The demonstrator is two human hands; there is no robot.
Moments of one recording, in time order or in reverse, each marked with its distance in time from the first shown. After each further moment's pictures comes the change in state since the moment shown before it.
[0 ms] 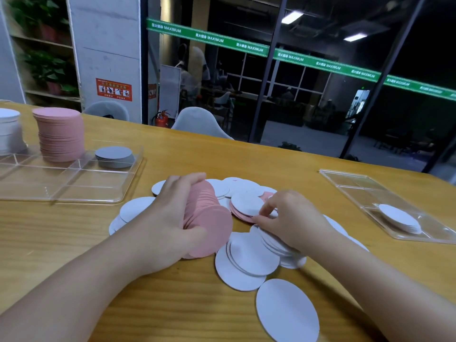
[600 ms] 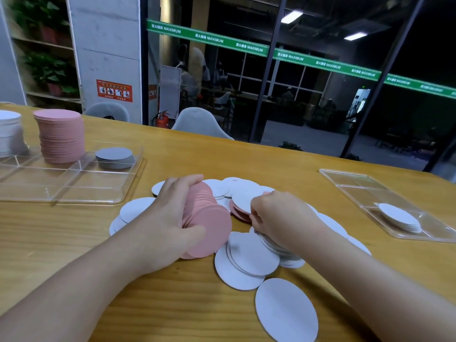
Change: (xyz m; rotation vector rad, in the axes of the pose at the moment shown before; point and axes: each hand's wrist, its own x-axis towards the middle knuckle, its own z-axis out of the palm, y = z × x) left_hand 0.001 -0.002 0.001 -0.010 0.002 -0.030; right_hand 0.007 -0.022 0.001 -0.444 -0.091 -0.183
